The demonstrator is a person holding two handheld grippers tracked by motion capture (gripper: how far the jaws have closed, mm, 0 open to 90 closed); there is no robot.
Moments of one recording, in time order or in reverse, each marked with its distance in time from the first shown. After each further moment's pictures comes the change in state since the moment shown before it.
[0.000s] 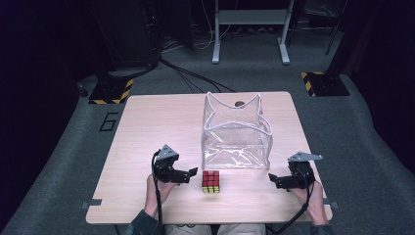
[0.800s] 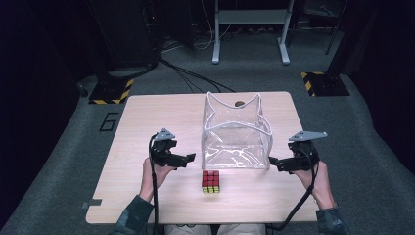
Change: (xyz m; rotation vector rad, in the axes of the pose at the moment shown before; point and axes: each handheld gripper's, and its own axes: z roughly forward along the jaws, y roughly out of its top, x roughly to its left) left arm 0.016 0.047 -0.008 0.029 -0.007 0.010; right arm 0.005 0.067 -0.035 -0.023 0.030 -0.062
